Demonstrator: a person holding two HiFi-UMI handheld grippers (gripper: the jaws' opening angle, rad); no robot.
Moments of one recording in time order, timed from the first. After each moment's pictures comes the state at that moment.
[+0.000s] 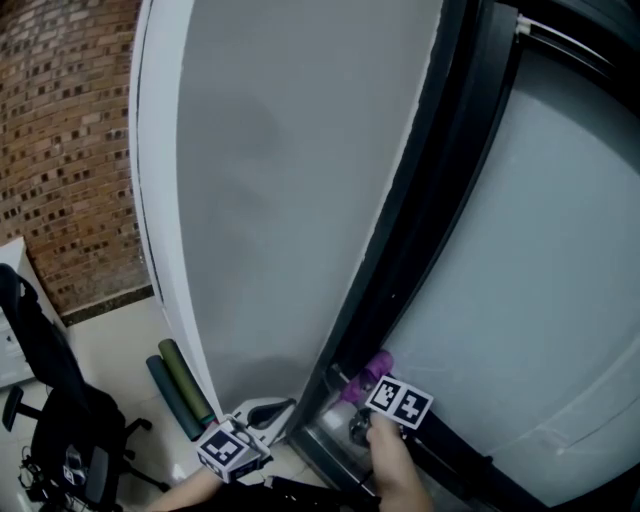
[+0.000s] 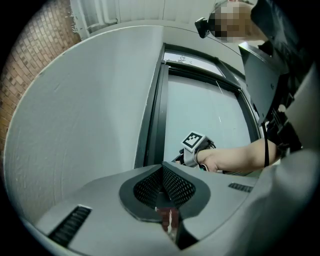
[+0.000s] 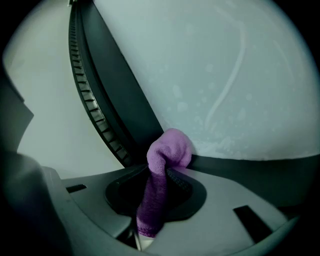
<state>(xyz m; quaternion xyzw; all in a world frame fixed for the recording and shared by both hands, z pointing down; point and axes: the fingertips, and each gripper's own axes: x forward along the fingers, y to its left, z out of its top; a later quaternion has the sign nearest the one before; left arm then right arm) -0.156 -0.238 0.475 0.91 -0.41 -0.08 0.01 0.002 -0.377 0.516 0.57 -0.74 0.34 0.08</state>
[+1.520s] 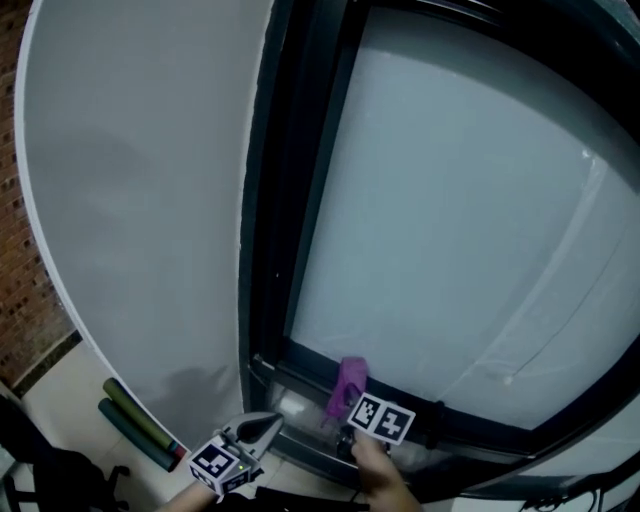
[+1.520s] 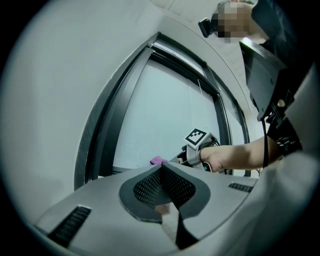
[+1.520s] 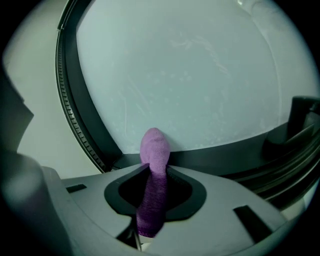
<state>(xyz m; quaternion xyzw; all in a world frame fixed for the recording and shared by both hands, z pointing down) -0.063 -0.206 0.492 0.97 -0.24 -0.06 0.04 0.124 -0.269 0.522 0.70 -0.62 0.34 0.02</state>
